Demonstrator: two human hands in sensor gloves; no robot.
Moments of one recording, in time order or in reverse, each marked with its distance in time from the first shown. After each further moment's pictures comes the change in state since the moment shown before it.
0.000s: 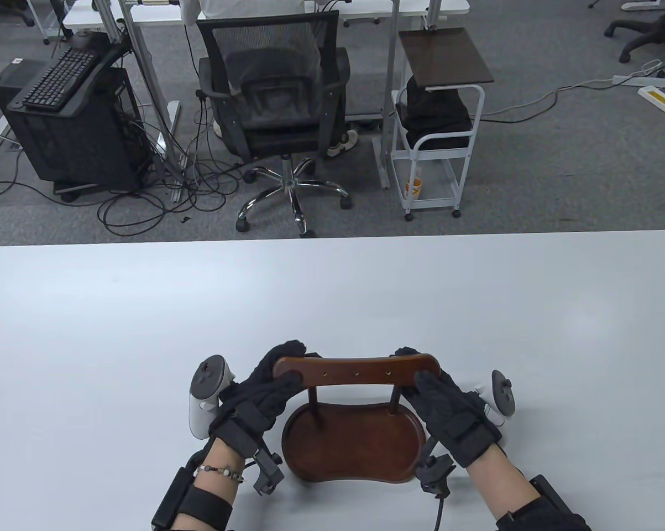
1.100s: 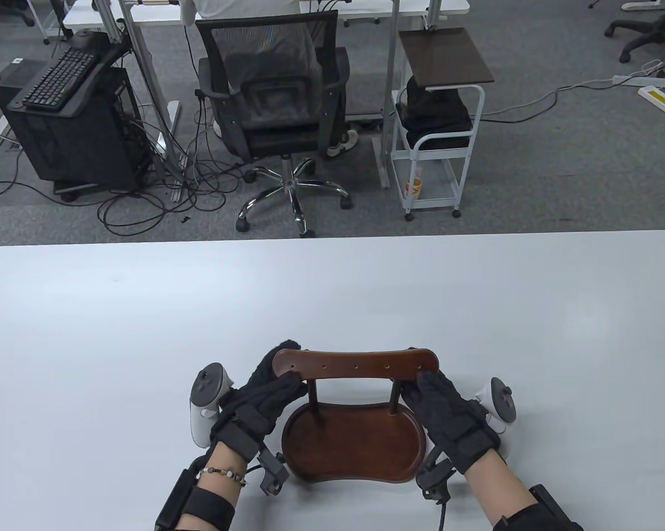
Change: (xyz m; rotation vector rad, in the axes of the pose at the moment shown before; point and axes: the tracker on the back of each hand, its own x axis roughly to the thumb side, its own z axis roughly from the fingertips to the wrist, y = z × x) left_hand -0.018 0.004 0.014 0.124 0.056 0.022; right_hand -0.012 -0.007 0.019 -0.082 0.115 0.025
